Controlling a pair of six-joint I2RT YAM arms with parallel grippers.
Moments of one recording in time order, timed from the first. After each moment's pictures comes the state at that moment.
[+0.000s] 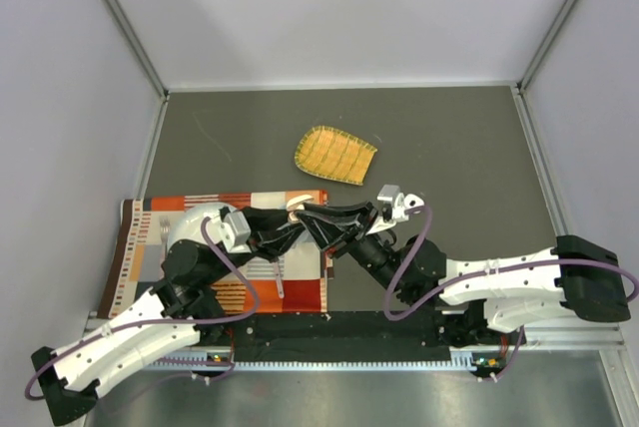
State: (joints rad) left arm -0.91 0.42 0.39 0.40 0.19 -0.02; right arm 1.41 1.23 0.63 1.15 0.46 0.23
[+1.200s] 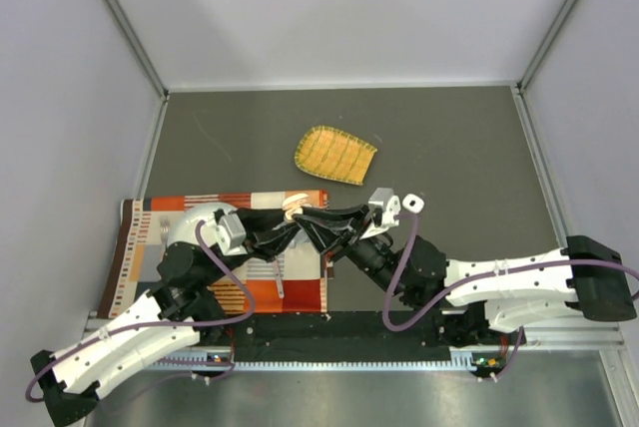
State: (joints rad) left arm -0.91 0.39 0.39 0.38 0.18 -0.01; right arm 1.45 1.20 0.67 1.03 0.50 0.12
